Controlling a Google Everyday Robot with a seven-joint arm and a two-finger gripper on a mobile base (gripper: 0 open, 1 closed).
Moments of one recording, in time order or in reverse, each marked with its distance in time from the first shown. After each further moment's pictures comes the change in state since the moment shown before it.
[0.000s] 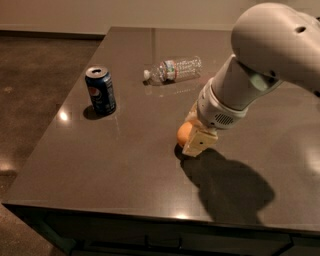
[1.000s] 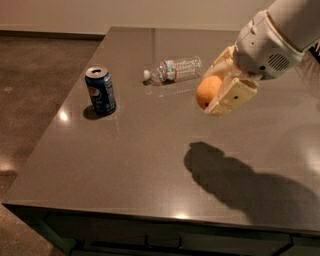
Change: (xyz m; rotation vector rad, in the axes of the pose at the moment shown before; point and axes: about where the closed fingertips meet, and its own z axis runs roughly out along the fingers) arm -0.017 -0.018 -0.120 0.021 -0.166 -0.080
